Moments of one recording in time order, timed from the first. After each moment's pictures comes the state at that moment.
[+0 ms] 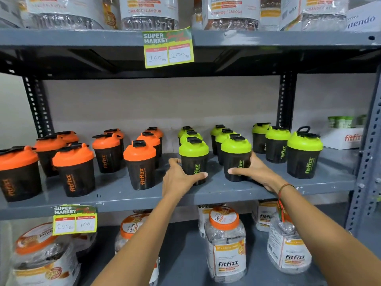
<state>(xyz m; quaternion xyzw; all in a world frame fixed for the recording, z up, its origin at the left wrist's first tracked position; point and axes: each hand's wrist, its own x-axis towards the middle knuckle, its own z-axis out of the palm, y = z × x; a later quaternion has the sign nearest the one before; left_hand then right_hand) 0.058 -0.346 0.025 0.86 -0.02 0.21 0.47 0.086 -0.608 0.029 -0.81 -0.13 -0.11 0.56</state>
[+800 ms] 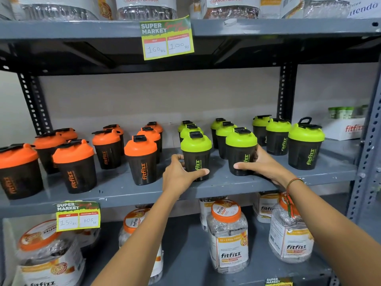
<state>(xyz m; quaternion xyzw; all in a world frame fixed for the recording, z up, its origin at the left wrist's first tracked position) 0.055 -0.337 0.017 0.85 -0.05 0.23 0.48 0.072 -0.619 0.026 -0.82 -0.14 -0.14 0.54</state>
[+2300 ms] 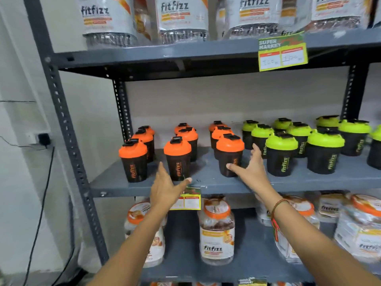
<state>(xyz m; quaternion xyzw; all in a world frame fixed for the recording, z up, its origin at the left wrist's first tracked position) -0.021 -0.049 0.009 0.88 0.05 0.26 0.39 0.008 -0.305 0.030 -0.79 -0.06 -0.25 0.56</state>
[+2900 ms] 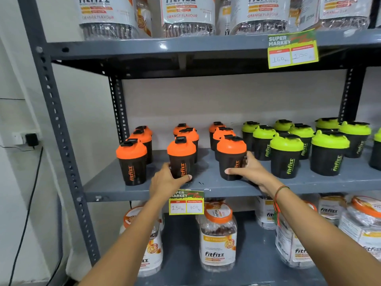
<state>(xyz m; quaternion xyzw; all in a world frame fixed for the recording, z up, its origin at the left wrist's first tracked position) 0.021 -0.034 0.016 0.89 0.03 0.25 0.37 0.049 -0.313 0.032 -0.81 -0.09 -0.09 0.58</state>
